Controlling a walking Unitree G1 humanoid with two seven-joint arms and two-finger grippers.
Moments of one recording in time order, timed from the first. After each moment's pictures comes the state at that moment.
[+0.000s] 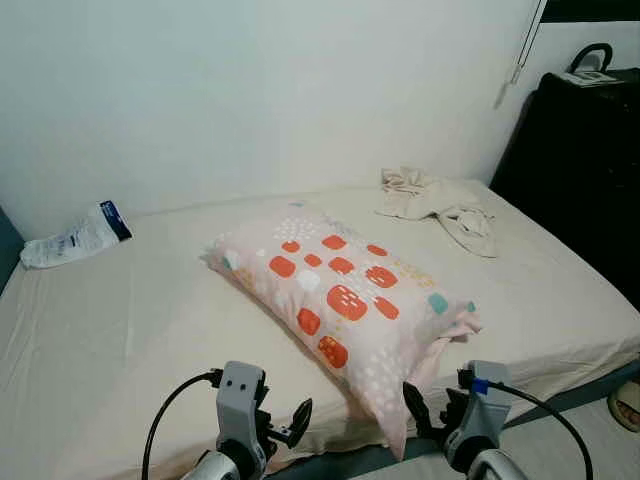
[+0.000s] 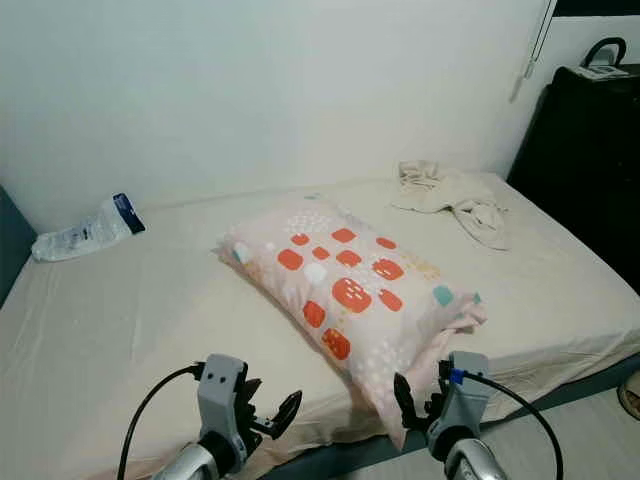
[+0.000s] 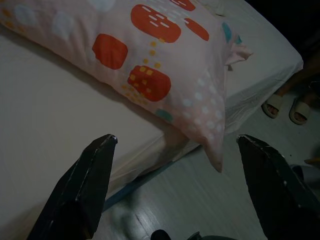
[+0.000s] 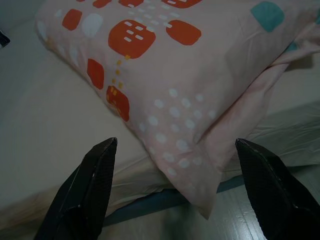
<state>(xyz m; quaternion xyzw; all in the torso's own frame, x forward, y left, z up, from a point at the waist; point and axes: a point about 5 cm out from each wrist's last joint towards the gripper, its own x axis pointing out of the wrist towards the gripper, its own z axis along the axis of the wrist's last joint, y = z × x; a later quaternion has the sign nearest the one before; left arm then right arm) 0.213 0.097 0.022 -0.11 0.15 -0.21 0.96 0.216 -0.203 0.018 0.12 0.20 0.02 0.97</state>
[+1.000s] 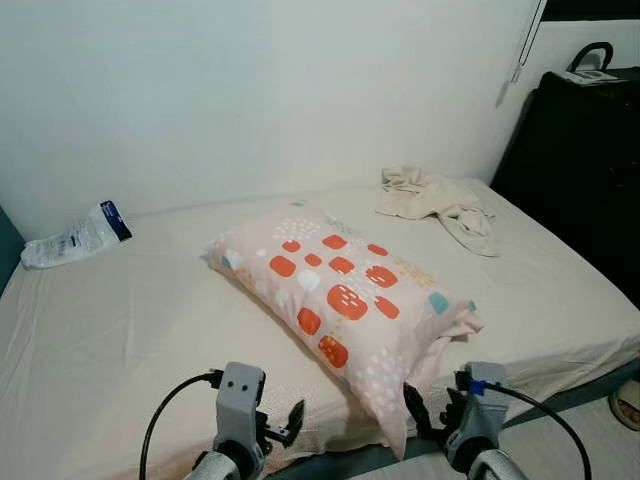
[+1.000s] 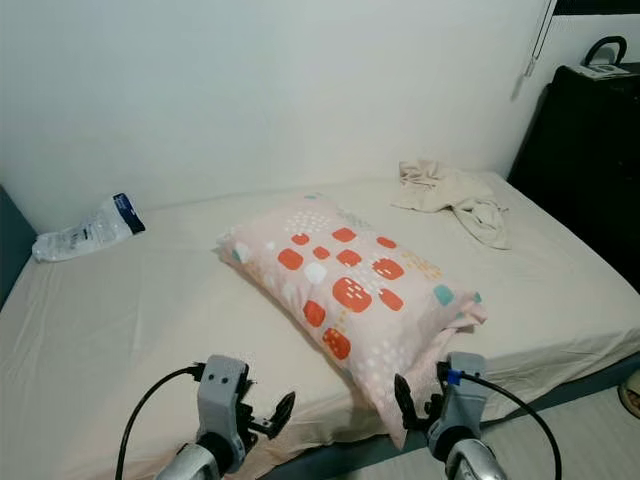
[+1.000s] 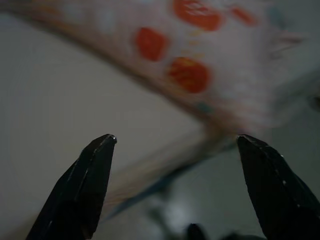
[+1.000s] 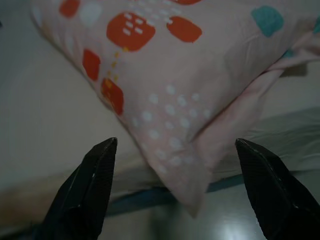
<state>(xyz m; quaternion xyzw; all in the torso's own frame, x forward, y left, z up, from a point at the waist) 0.216 0.110 0.018 -0.05 0.16 -0.13 0.98 0.216 -0.203 0.013 0.06 0.20 0.04 0.98</state>
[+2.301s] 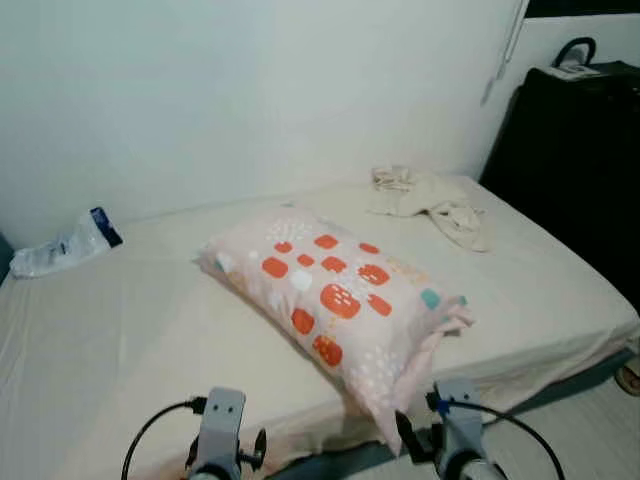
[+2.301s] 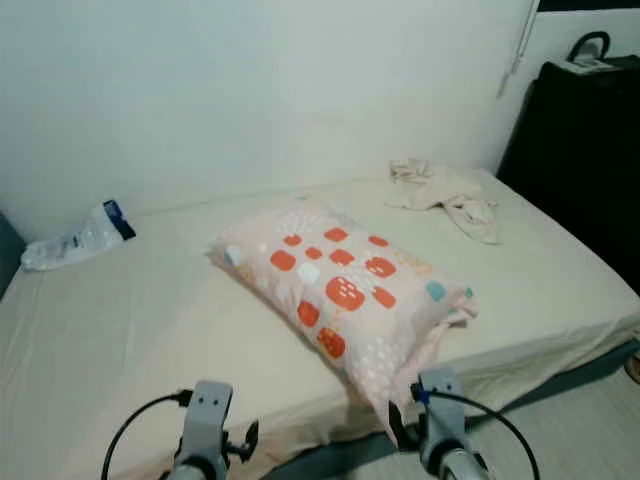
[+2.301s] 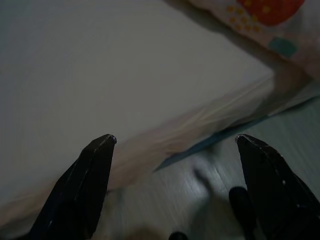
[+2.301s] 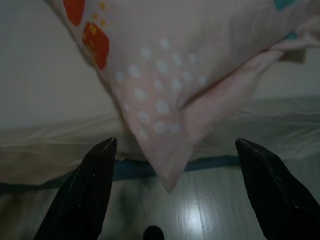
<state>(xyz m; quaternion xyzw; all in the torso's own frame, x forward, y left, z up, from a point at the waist) 0.207 0.131 -0.029 0.01 0.25 -0.04 0.97 0.221 -0.197 -0.018 -0.02 0.24 0.07 0.97</state>
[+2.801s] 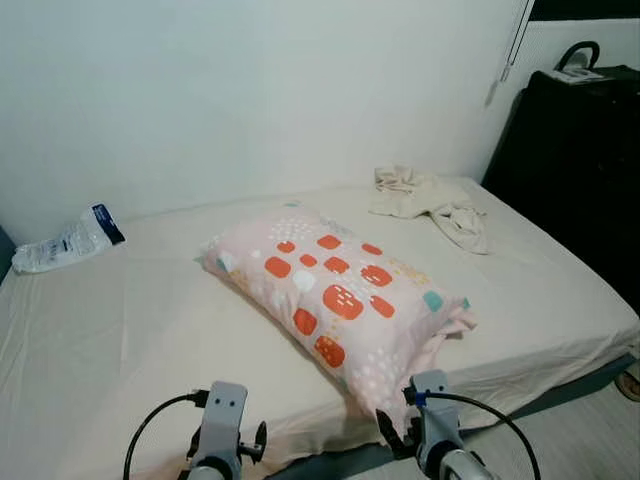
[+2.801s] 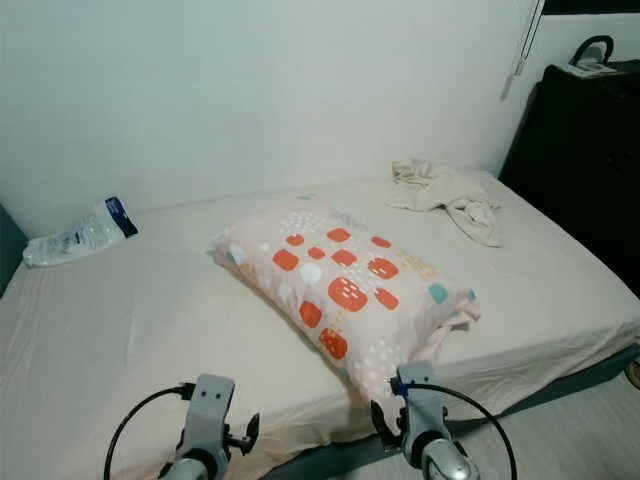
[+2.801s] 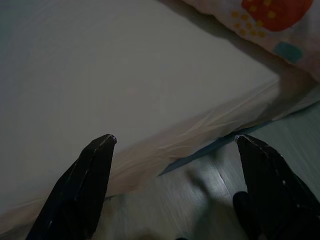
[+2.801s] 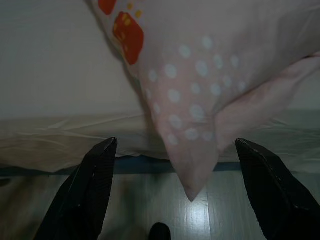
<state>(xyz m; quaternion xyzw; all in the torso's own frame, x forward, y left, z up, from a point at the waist) 0.211 0.131 -0.030 0.03 0.24 -0.05 0.97 0.227 -0.181 -0.029 -0.03 0.26 0.11 0.96</state>
